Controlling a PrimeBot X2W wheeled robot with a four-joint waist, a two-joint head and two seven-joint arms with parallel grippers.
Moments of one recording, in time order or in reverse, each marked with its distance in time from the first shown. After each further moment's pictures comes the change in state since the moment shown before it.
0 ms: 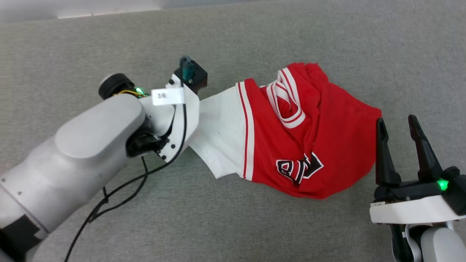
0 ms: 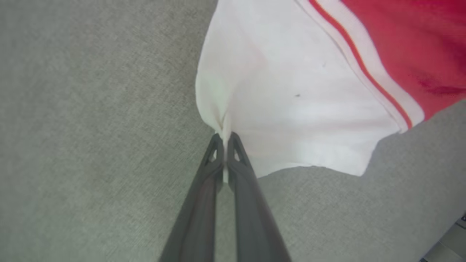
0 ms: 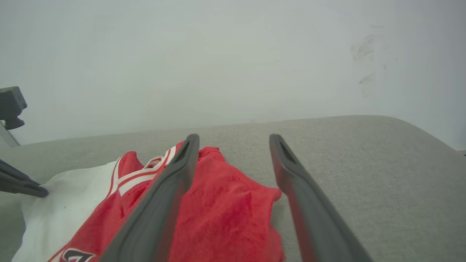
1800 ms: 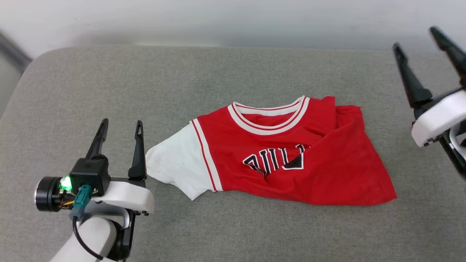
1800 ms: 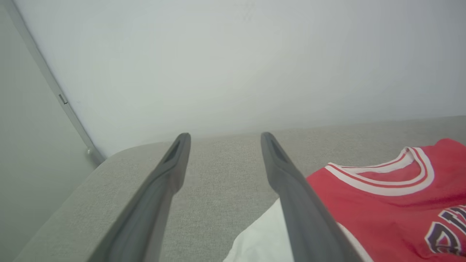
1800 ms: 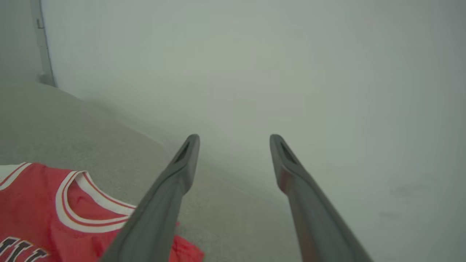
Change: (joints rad) left arm 0.867 -0.012 0.749 -0.407 0.500 0.542 -0.960; right arm -0.449 -0.410 0.210 0.178 0.050 0.000 0.257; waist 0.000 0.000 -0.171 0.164
